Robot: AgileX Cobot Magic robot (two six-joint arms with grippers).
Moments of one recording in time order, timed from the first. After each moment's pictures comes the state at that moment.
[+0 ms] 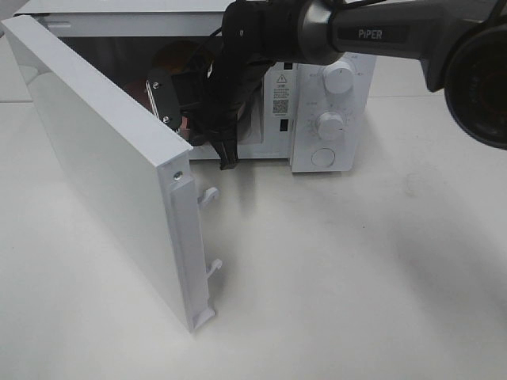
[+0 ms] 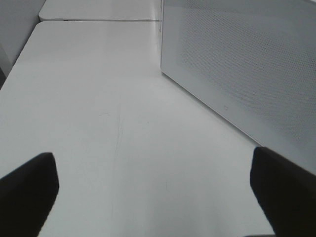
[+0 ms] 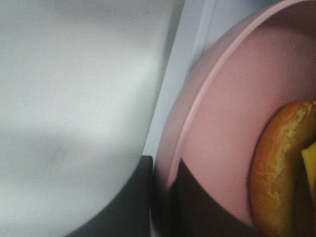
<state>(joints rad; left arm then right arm) 0.09 0.00 -0.52 -0.14 1.08 0.11 0.62 2.36 -1.96 0.15 0.62 -1.38</state>
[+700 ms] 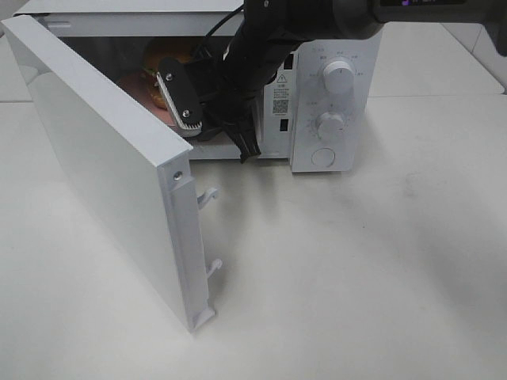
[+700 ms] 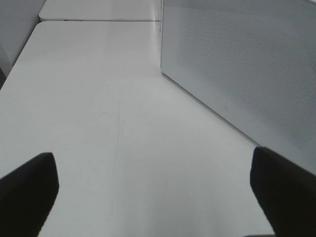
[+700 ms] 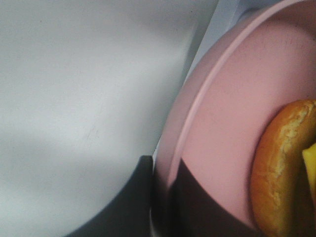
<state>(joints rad) 0.09 0.00 -0.52 -0.14 1.08 0.11 0.60 2.22 -1.81 0.23 0.63 -1.56</state>
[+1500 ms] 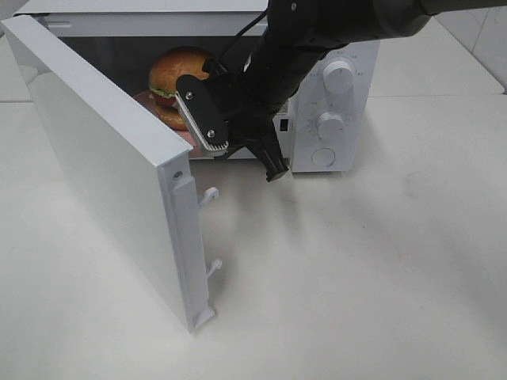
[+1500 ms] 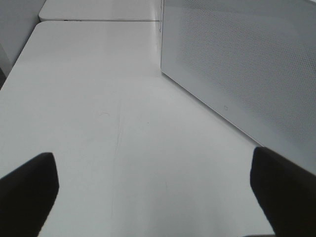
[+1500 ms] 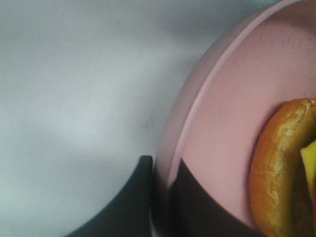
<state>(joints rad) 0.09 0.00 -0.52 -0.14 1.08 0.11 0.60 2.07 -1.57 0.25 0.60 -1.64</state>
